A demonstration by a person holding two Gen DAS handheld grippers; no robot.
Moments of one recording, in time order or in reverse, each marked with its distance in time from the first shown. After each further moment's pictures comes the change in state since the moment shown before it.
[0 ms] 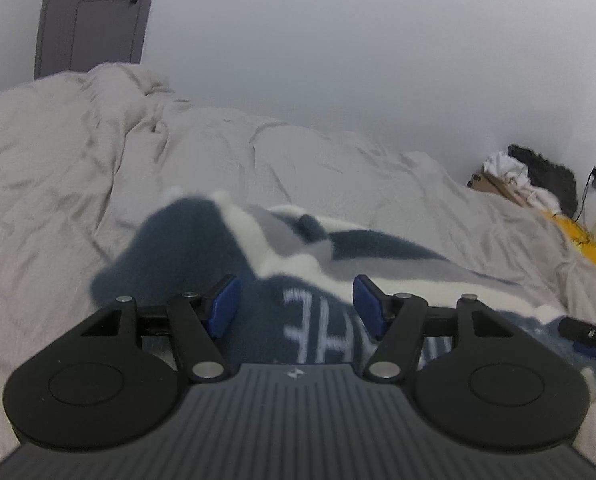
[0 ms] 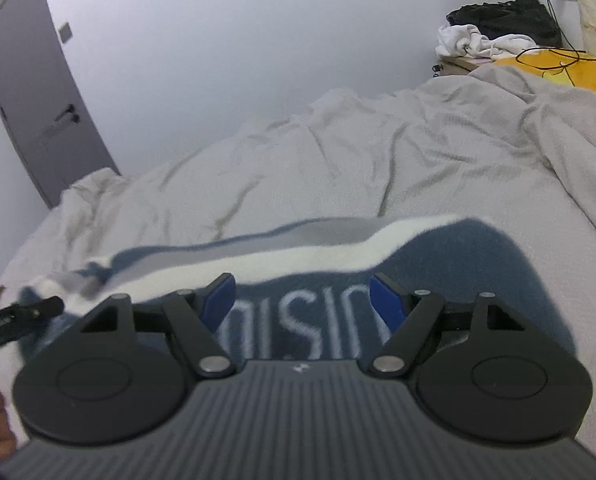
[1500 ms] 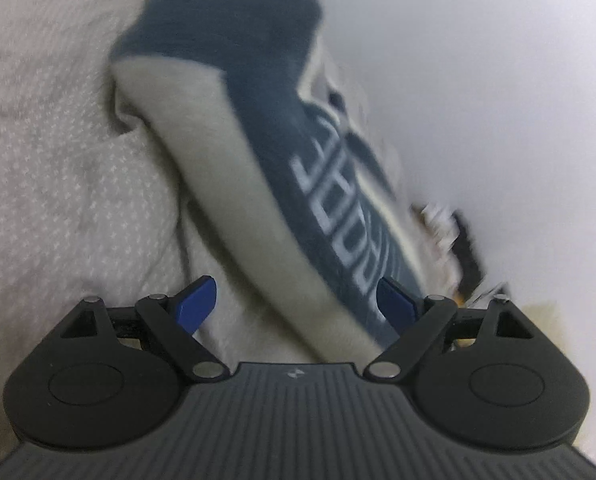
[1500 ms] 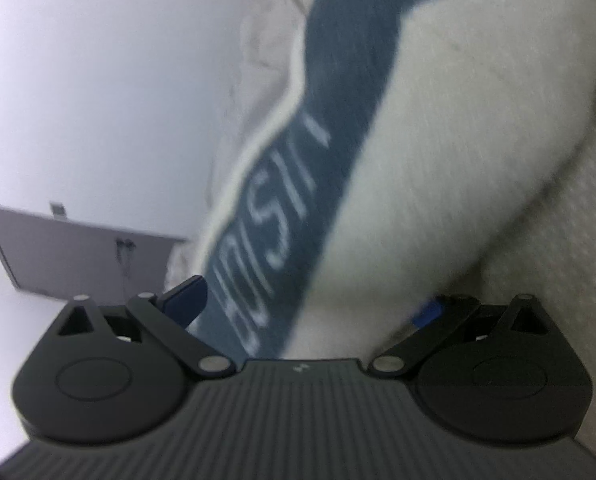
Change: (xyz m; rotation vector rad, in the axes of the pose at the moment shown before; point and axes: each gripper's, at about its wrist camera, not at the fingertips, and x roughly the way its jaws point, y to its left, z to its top) left arm 0.014 0.057 -0.084 -0.712 0.205 -0.320; right arm 0.050 -0.057 -0.069 0.895 0.154 0.314
